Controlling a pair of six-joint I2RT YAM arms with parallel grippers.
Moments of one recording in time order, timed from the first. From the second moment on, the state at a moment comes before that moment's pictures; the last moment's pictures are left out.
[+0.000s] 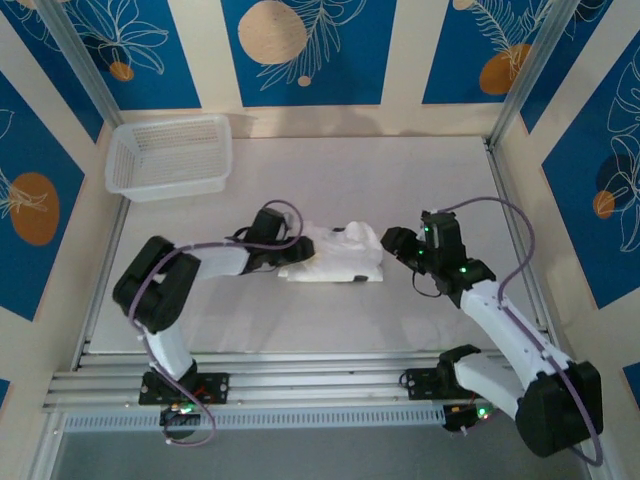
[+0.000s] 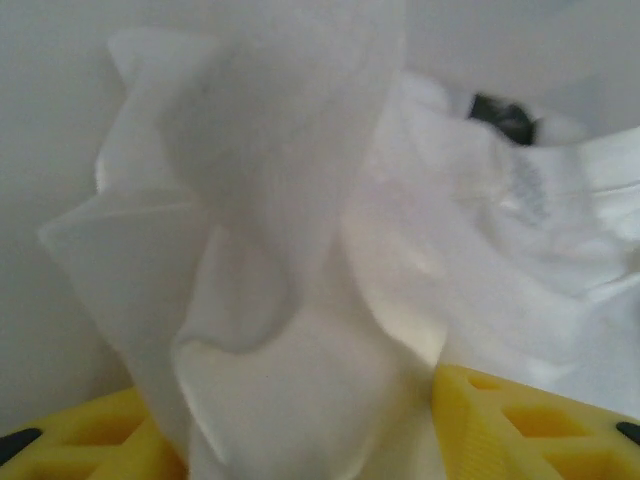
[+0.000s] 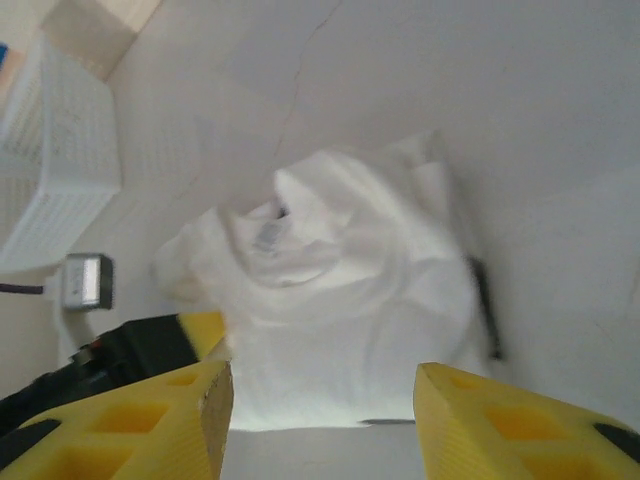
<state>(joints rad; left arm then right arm) -0.61 1.83 0.96 0.07 0.30 -0.73 0.28 0.95 0.65 -0.38 -0.18 0.87</state>
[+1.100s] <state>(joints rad) -0.90 1.40 1.13 0.03 0.06 -0.51 -0.50 1.20 0.50 -0.47 -0.66 0.94</state>
